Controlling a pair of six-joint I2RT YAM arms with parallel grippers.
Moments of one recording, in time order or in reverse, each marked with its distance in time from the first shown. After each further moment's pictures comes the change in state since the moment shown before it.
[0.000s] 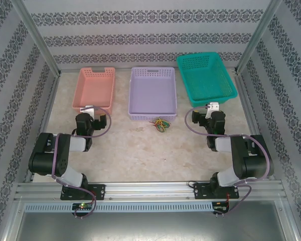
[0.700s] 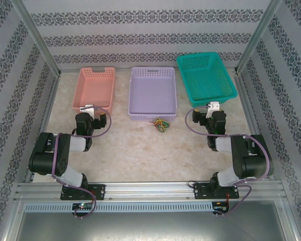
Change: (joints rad) left arm 0.000 0.004 0.003 0.024 0.000 0.004; right arm -0.011 0.004 0.001 0.022 -0.011 -0.015
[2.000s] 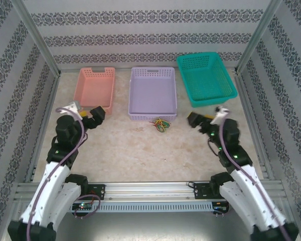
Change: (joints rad) left arm -0.119 -0.832 0.180 -0.887 0.247 -0.579; right arm 0.347 -0.869 0.167 -1.001 -0.101 0.597
